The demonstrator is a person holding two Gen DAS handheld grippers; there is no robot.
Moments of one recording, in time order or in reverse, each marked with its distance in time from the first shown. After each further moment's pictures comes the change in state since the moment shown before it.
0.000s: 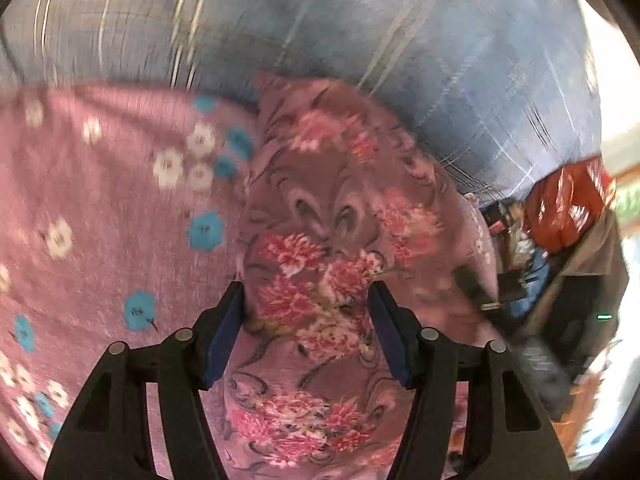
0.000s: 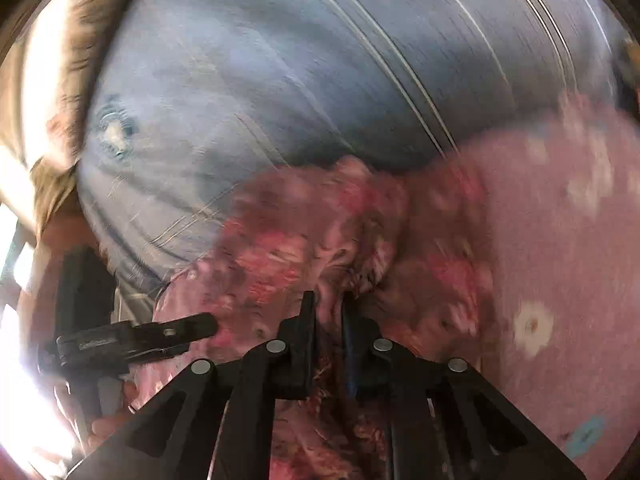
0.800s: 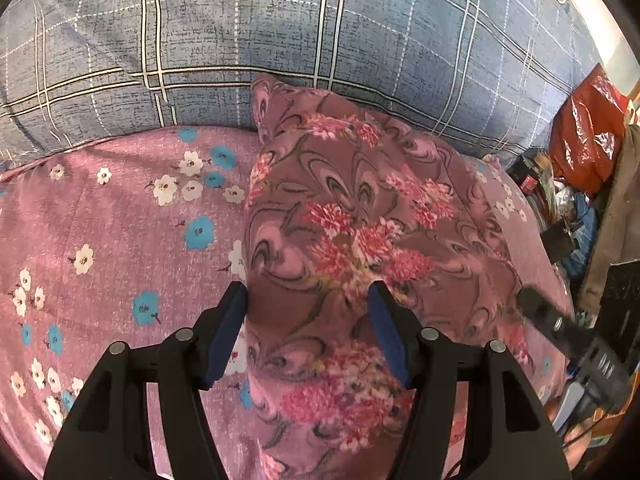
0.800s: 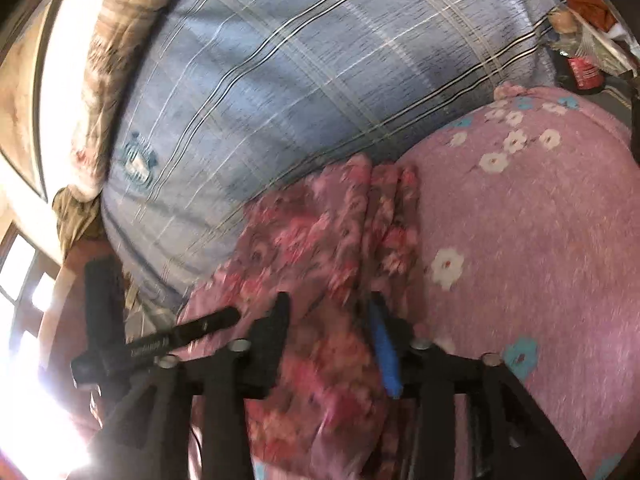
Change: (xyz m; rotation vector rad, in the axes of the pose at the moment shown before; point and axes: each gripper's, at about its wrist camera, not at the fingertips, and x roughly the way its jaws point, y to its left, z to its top) left arm 0.012 -0.047 -0.041 0.185 -0.077 0.196; right arm -0.054 -0.040 -0.047 0.124 -0.023 0.040
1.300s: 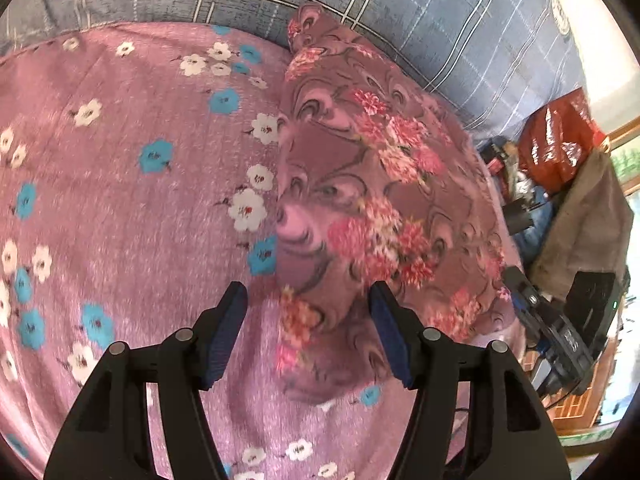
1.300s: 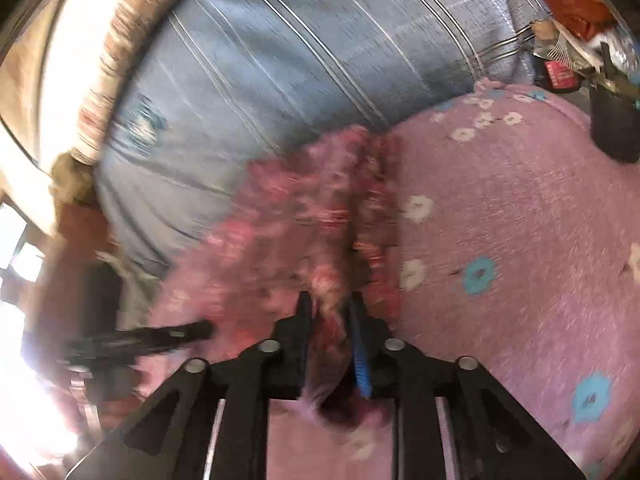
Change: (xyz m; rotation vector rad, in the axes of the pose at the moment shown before) left arm -0.009 0.045 -0.070 -0.165 0.124 -0.222; right arm -0.035 0.008 -0.036 -0.058 -0.004 -0.021
